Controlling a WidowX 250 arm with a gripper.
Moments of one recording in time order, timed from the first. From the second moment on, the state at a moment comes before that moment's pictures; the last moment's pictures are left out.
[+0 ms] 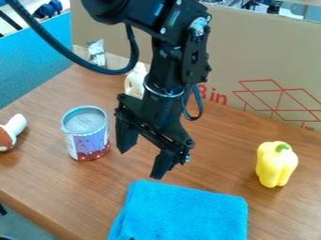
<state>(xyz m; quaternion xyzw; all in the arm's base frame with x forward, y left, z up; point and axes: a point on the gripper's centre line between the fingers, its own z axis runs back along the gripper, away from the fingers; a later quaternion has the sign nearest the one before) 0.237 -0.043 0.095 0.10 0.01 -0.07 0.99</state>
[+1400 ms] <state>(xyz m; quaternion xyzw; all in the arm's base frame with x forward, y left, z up) 0.270 0.090 0.100 0.06 0.01 0.14 0.99</state>
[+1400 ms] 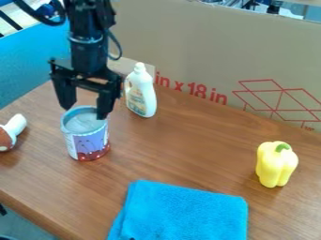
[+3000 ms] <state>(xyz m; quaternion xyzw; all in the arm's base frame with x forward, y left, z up) 0.275 0.117 0.089 0.09 0.01 0.22 0.97</state>
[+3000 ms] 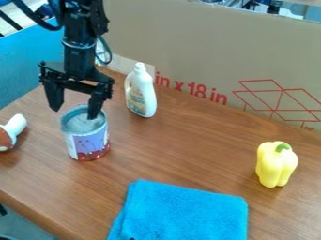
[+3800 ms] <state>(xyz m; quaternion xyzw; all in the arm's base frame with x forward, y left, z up) 0.284 0.067 0.072 0.06 0.00 0.21 0.98</state>
